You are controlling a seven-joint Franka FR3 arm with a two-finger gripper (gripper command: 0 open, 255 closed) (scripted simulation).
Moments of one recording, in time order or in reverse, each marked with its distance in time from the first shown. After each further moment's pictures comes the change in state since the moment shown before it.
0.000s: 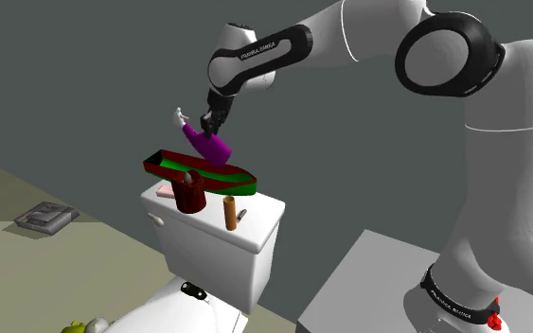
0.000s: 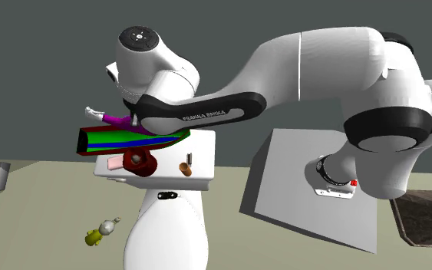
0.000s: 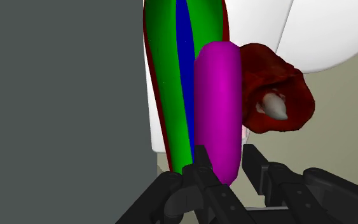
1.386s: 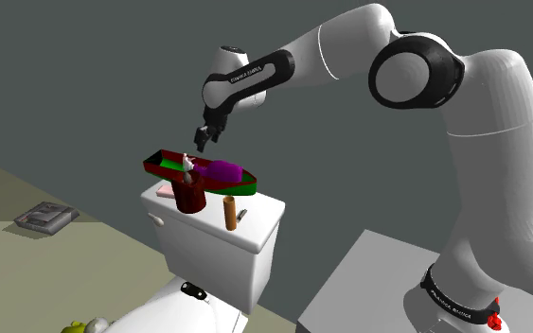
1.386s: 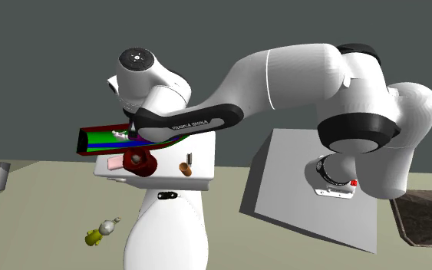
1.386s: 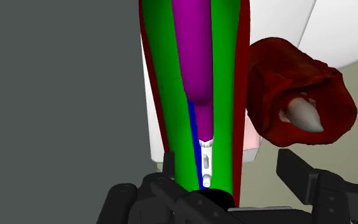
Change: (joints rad) arm 0.000 0.130 0.005 0.060 0.006 0.071 -0.007
